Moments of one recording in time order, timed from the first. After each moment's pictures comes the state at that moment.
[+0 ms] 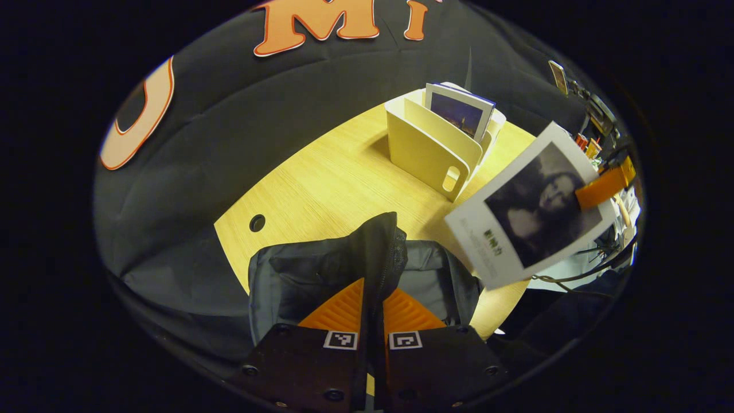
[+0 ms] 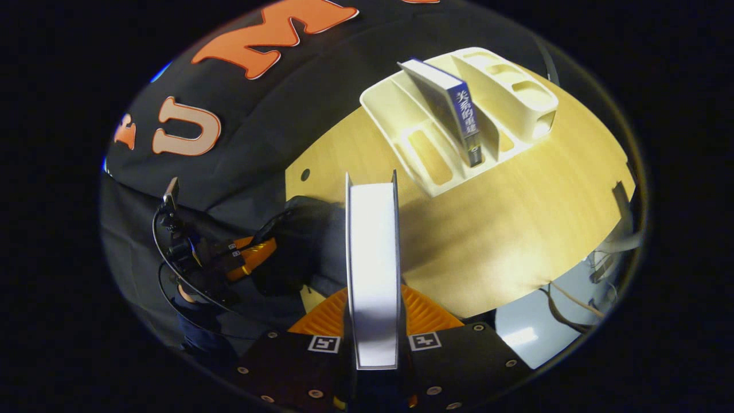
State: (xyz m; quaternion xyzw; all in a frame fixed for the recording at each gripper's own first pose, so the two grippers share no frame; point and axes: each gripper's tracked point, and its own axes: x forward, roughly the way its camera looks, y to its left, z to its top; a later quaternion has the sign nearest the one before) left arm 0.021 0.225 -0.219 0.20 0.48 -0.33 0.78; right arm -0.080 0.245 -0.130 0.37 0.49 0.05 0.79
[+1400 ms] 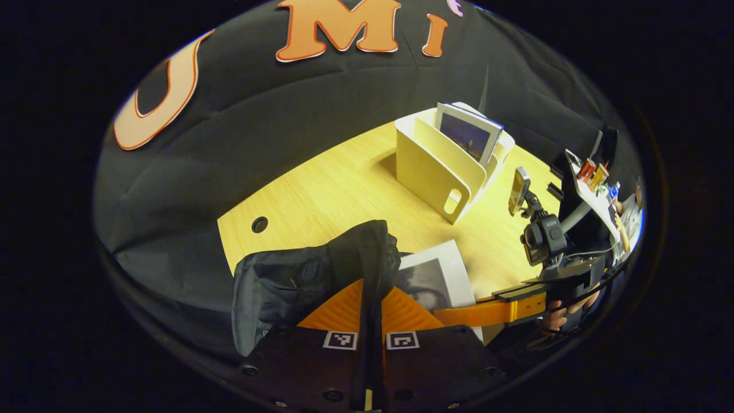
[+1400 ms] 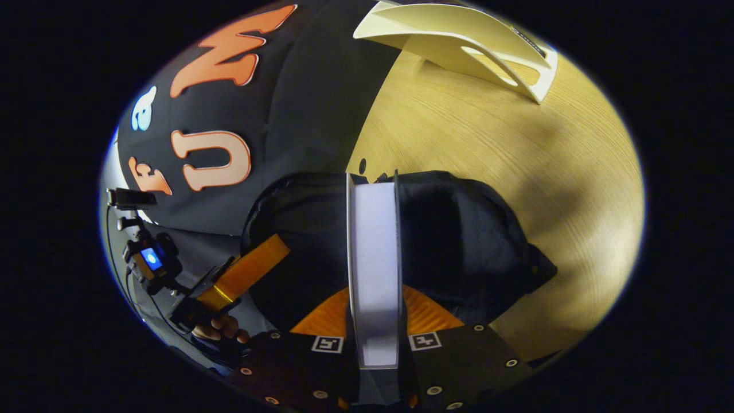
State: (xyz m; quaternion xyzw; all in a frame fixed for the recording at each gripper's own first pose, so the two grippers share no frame) left arm 0.021 0.211 -0.213 0.14 0.46 -0.31 0.82; right arm 0.002 0.384 -0.207 0.57 0.36 0.16 0.73
